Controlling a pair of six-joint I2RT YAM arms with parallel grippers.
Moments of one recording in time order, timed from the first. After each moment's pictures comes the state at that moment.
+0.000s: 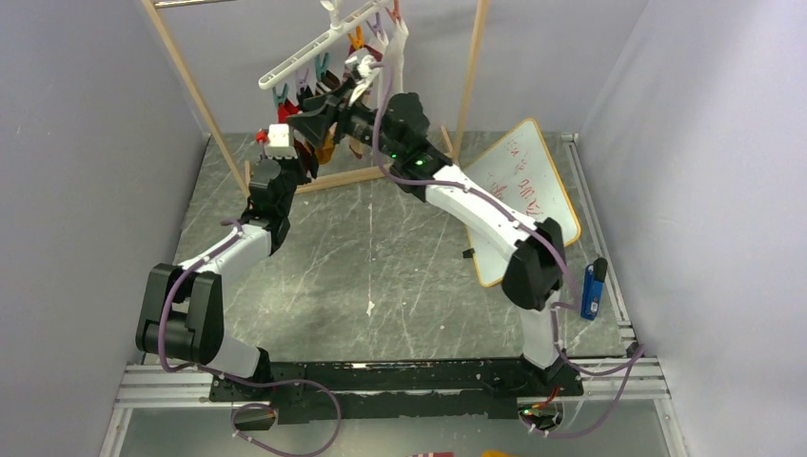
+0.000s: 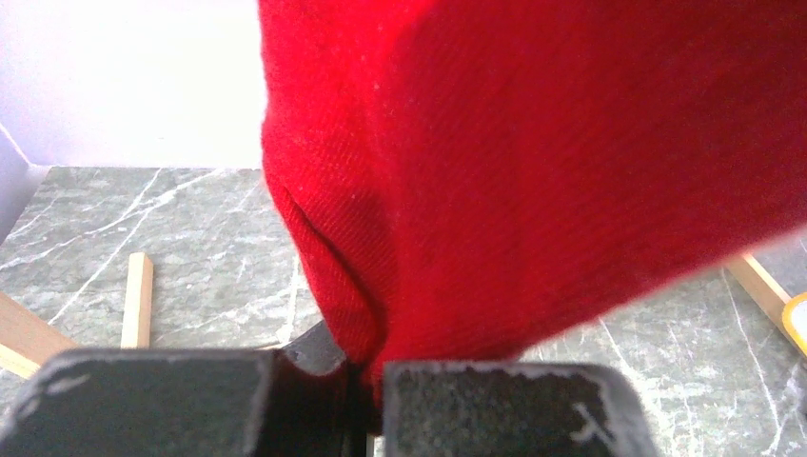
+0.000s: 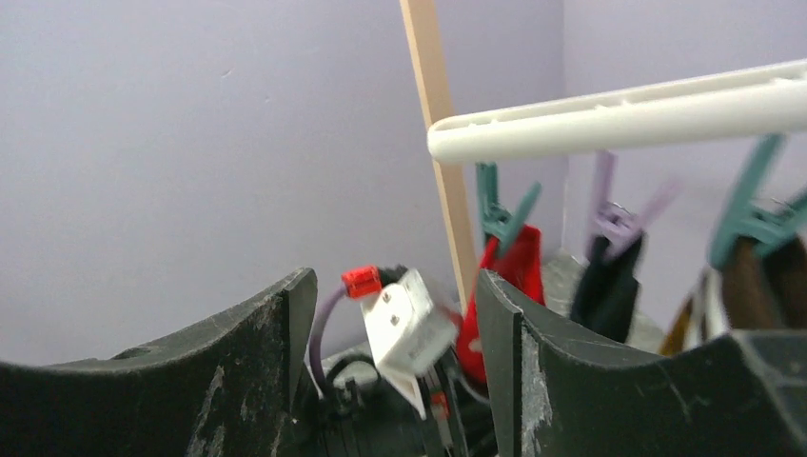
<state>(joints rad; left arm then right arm) -0.22 1.46 0.85 0.61 -0.14 -0.13 0.77 1.94 1.88 0.39 -0.39 0.35</state>
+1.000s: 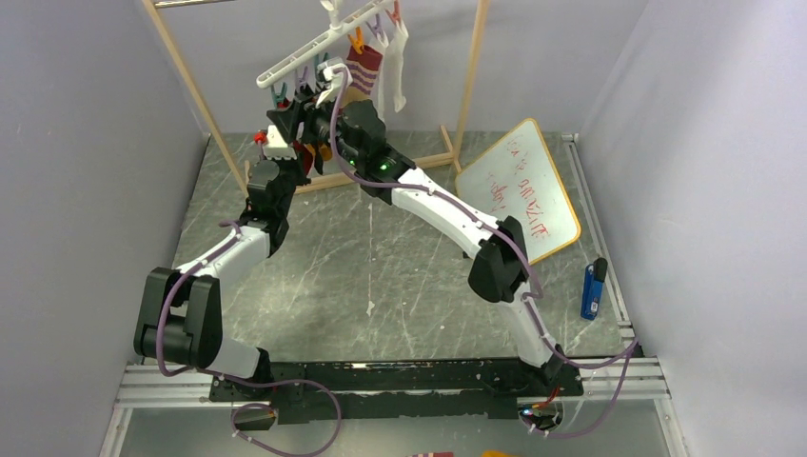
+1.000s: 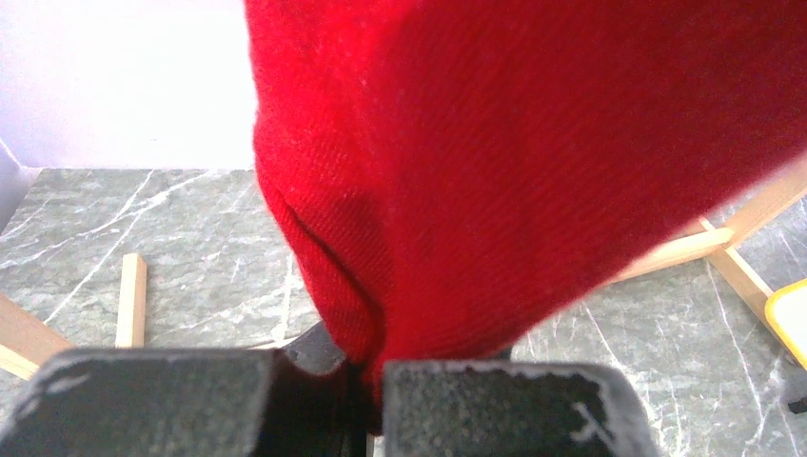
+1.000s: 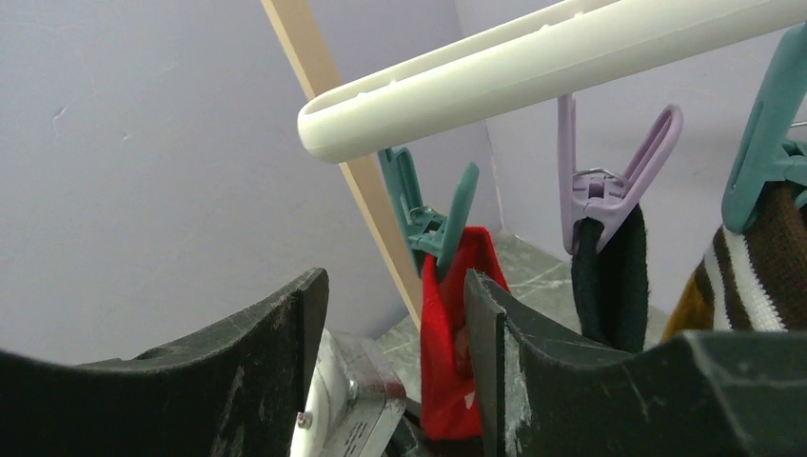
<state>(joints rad) -0.21 1.44 0.84 0.60 -0.12 -0.13 0.87 2.21 2.23 0.22 -0.03 0.34</state>
